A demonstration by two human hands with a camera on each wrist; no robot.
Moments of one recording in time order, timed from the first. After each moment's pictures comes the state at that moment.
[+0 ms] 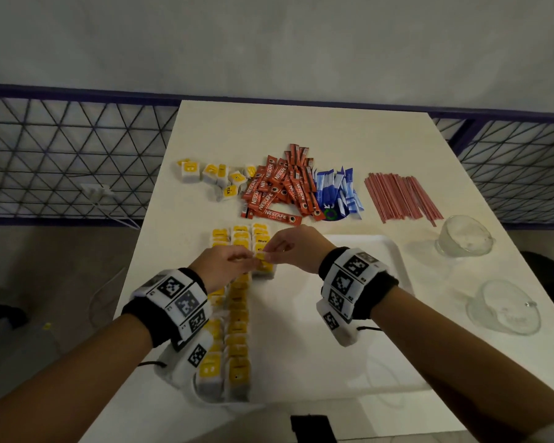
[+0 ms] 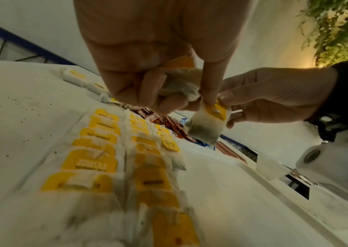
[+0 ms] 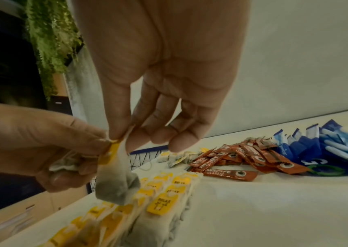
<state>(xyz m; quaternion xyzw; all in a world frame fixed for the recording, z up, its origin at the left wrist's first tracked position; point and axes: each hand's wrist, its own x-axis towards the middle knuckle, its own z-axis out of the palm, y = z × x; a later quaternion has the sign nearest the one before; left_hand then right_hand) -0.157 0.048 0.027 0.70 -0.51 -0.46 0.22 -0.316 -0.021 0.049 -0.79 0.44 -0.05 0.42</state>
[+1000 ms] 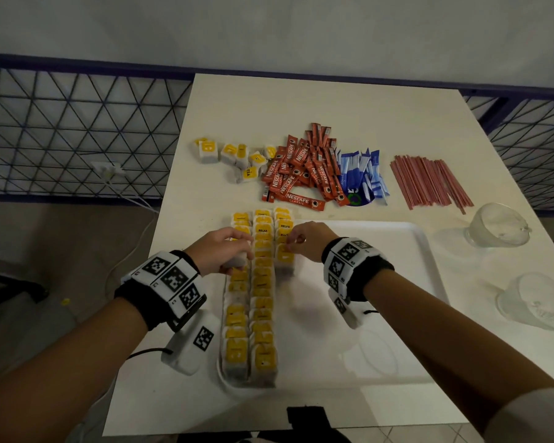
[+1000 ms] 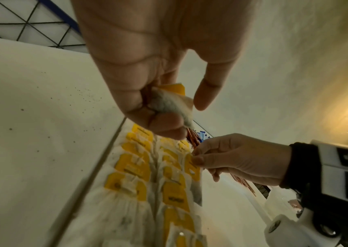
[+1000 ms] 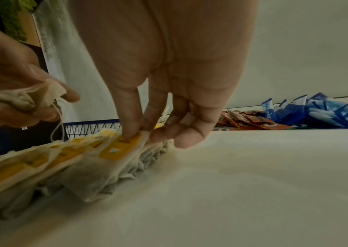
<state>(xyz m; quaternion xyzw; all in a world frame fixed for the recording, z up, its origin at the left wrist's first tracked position) -0.123 0.053 0.026 0.70 -0.32 -0.58 0.28 -0.289 -0.035 0.007 -0.80 0.50 0.13 0.32</state>
